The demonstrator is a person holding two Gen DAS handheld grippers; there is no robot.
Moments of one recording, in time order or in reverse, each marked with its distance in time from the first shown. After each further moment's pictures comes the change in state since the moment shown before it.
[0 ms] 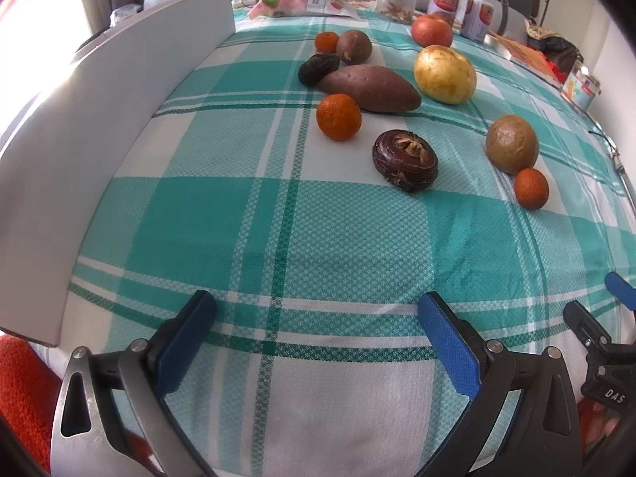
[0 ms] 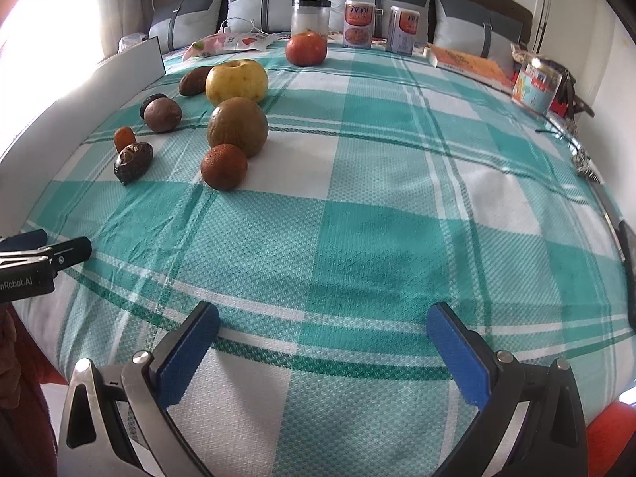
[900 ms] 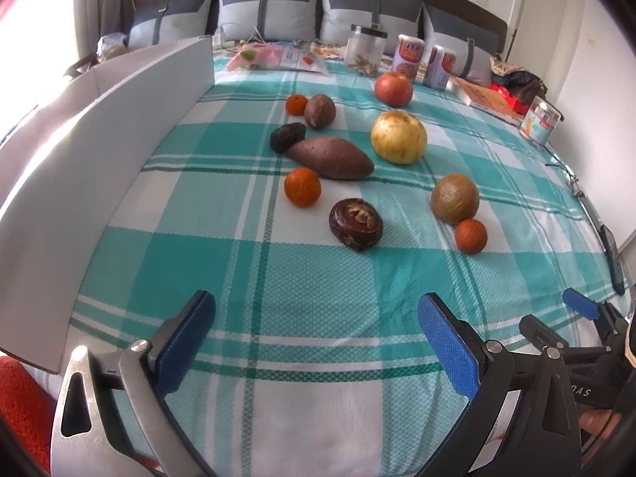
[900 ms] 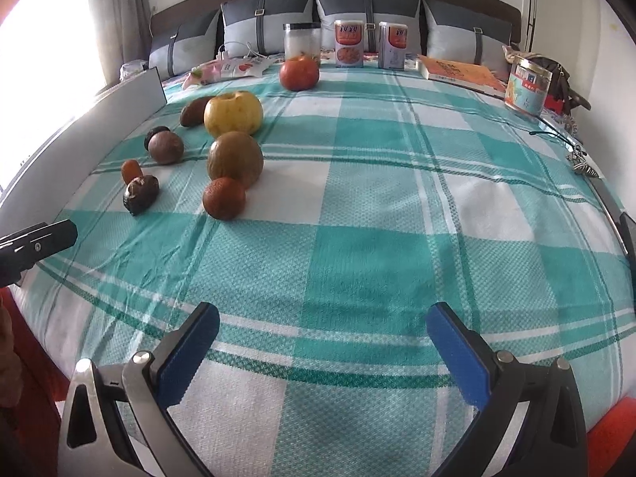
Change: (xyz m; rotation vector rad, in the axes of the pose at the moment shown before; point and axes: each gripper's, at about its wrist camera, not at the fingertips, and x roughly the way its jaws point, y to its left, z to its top) left arm -0.037 0.001 0.009 0.007 -0.159 -0.123; right arm -0.011 -0.009 0.001 0.044 -0.061 0.025
